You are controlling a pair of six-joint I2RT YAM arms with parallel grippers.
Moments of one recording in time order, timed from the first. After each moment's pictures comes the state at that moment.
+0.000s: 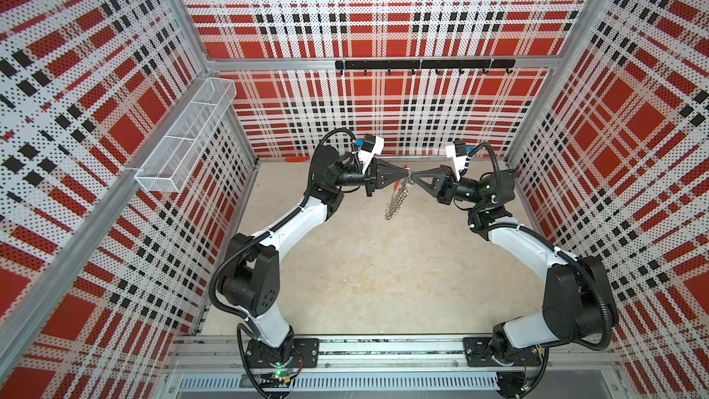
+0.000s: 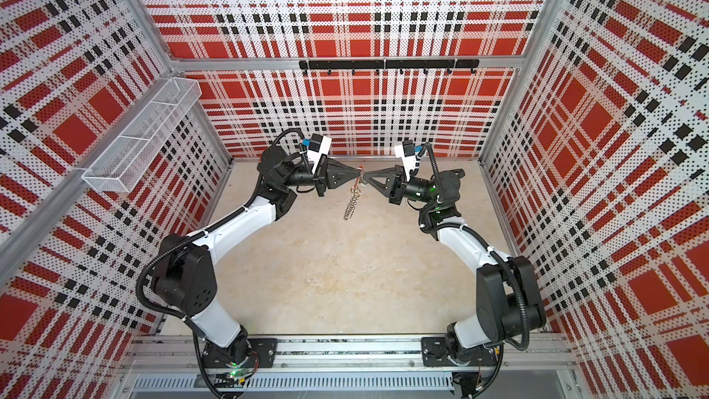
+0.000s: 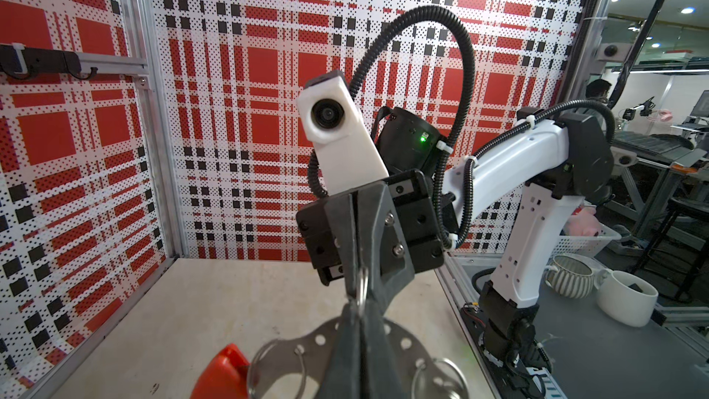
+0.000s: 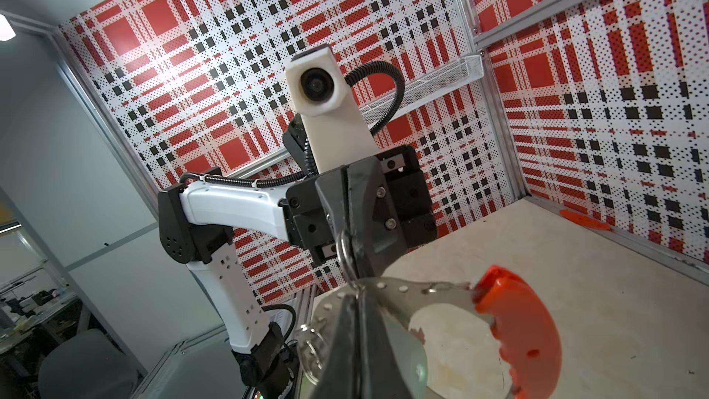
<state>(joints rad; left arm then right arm) -0.45 1.70 1.34 0.71 1.17 -0.40 0.28 1.49 0.99 1.02 -1.10 0.85</state>
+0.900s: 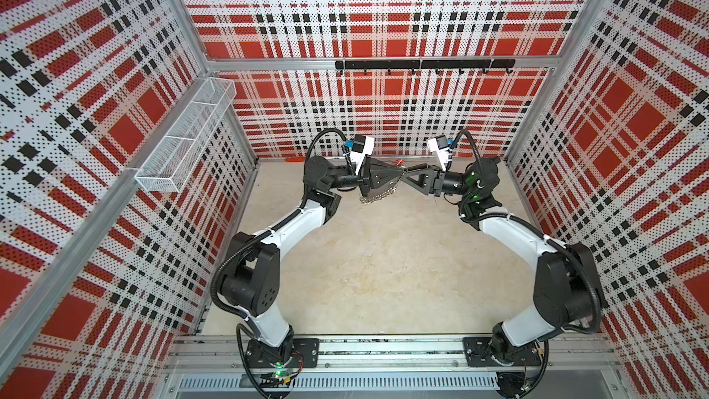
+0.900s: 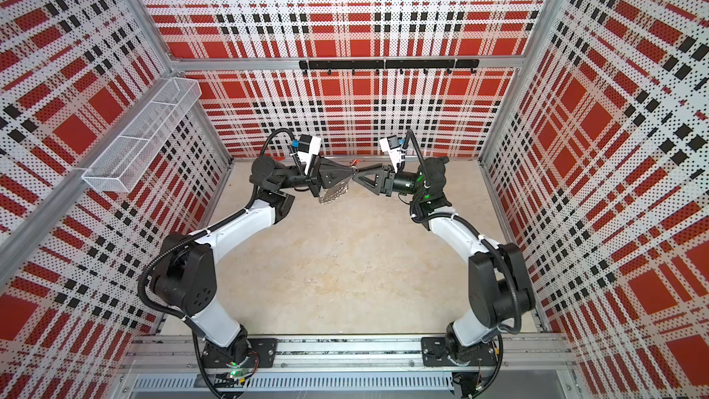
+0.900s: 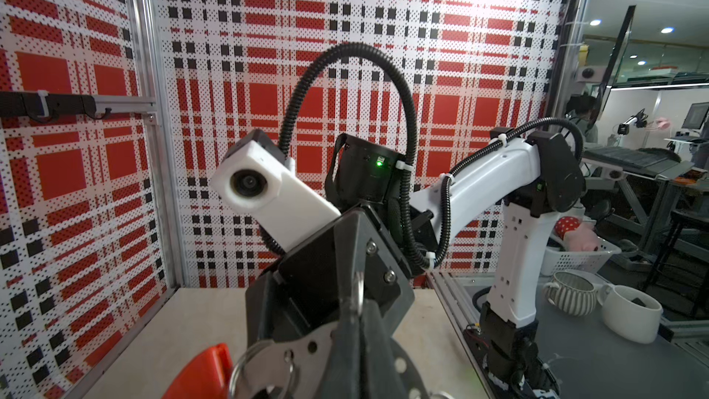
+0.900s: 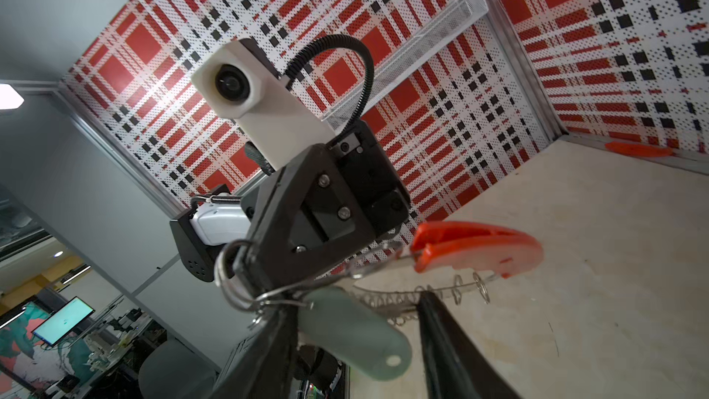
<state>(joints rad) -0.43 1.70 1.27 1.03 1.17 -0.60 0.33 1.53 1.13 0.64 -1.10 0.80</state>
